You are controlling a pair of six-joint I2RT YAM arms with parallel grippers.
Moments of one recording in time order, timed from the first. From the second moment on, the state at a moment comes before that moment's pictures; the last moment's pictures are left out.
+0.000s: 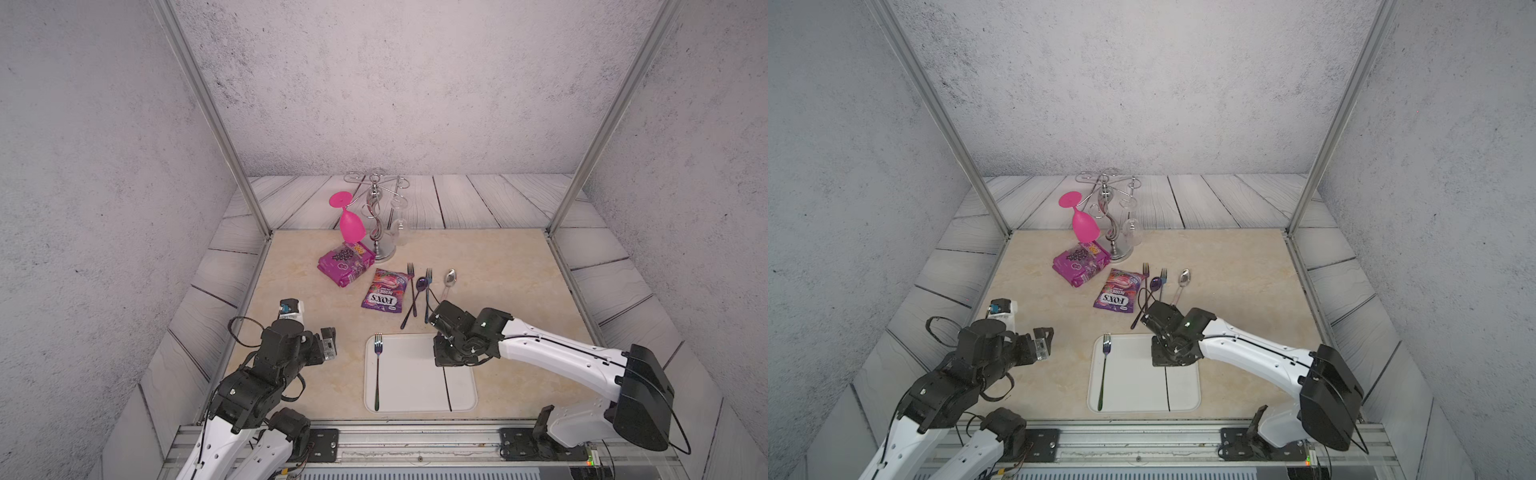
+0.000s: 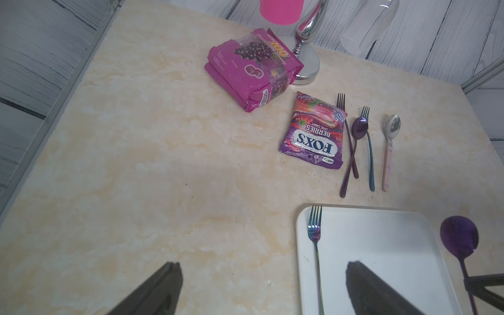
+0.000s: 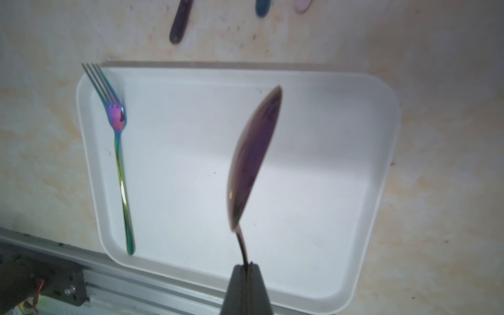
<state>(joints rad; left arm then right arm) -0.45 0.53 0.77 -0.92 -0.18 -0.46 1.00 1.43 1.06 -0.91 0.00 0.90</state>
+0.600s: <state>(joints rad) -0.45 0.49 0.77 -0.92 -0.17 -0.46 1.15 1.97 1.53 -1.10 0.09 1.08</state>
